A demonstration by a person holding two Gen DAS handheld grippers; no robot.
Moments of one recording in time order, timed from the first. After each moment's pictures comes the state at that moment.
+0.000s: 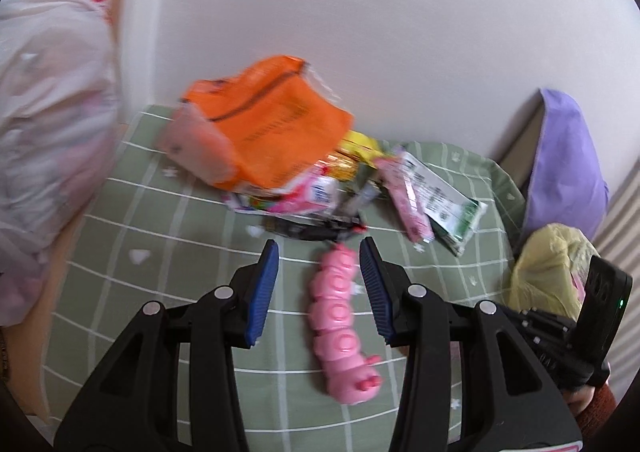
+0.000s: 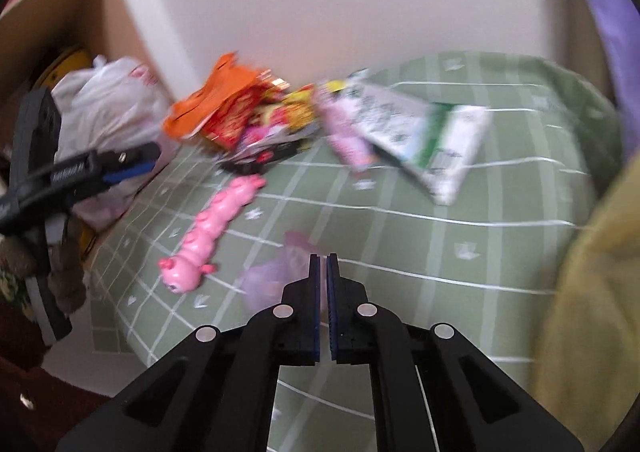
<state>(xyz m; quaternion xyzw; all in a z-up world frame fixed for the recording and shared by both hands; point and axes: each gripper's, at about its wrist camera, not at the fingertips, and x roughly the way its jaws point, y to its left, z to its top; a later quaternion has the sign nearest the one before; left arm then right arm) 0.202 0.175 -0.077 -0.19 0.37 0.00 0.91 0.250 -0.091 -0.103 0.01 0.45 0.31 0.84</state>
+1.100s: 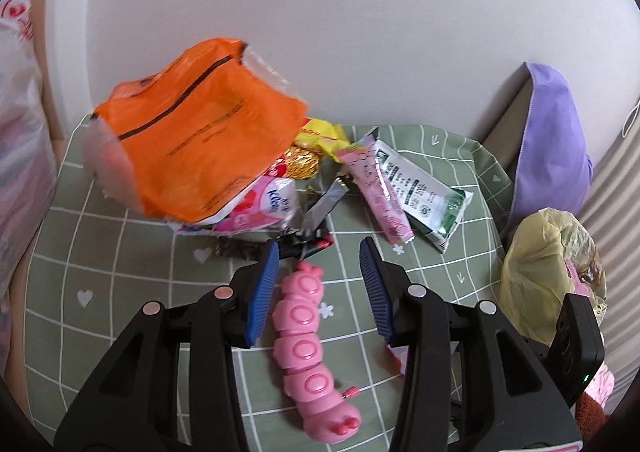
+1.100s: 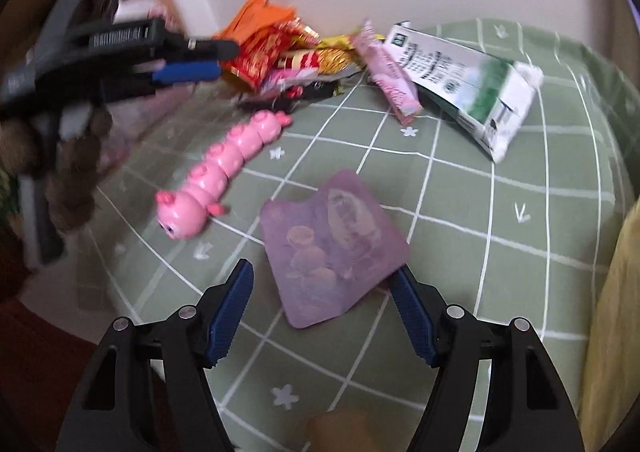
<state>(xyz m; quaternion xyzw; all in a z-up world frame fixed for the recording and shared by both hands) 0.248 0.166 -0.088 -0.18 0.40 -0.06 0.90 0.227 -0.050 -0.138 -0.07 0.46 0.34 0.81</state>
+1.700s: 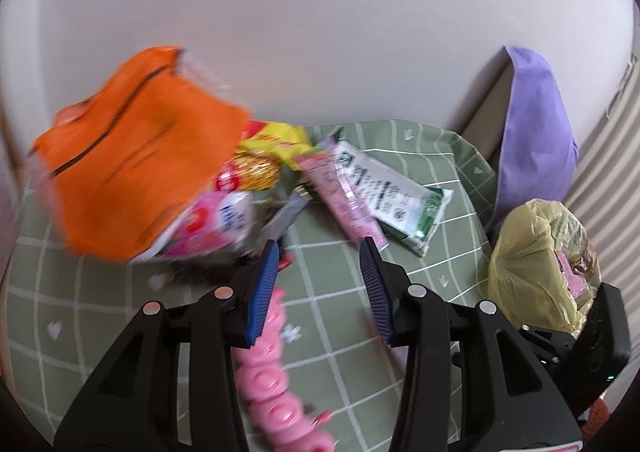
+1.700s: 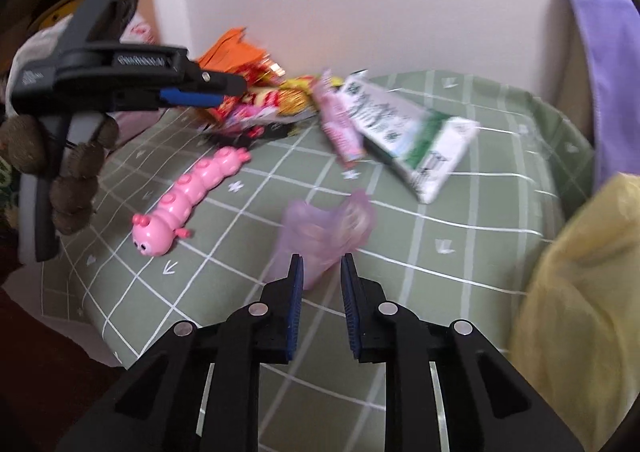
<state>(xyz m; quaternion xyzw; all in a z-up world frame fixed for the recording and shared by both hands) 0.282 0.134 -0.086 -0.15 0.40 -0.11 0.90 0.224 -0.084 -0.105 -0.09 0.41 0.27 0.87</state>
